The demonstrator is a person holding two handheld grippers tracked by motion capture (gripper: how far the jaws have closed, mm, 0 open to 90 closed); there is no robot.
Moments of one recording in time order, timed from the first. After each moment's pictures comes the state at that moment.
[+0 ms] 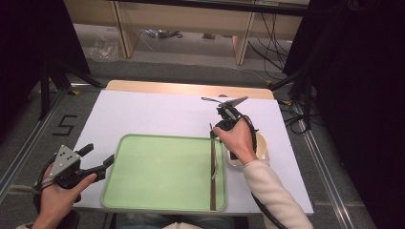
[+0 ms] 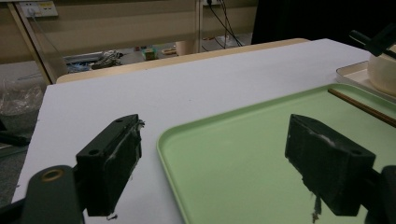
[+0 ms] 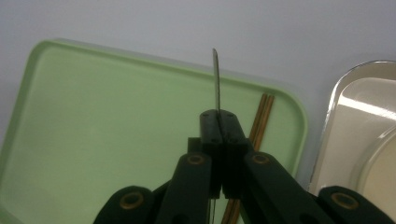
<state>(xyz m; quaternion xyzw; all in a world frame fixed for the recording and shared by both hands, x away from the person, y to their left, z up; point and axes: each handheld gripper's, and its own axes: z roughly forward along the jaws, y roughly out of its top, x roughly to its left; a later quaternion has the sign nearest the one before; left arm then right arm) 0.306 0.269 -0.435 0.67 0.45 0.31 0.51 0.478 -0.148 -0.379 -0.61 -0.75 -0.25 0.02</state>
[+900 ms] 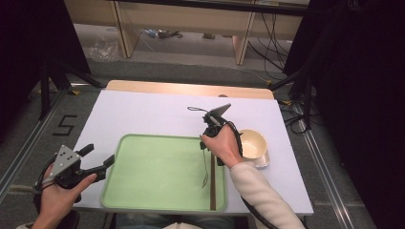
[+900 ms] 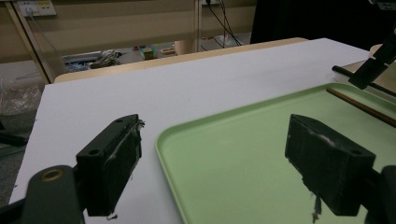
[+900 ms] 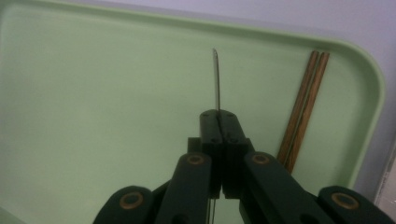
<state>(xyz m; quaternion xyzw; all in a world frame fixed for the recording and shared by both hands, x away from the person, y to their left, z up) 0.307 0.269 -0.435 0.67 0.45 0.31 0.51 0.478 -0.114 -0.413 -0.62 -0.76 -0.19 0.05</state>
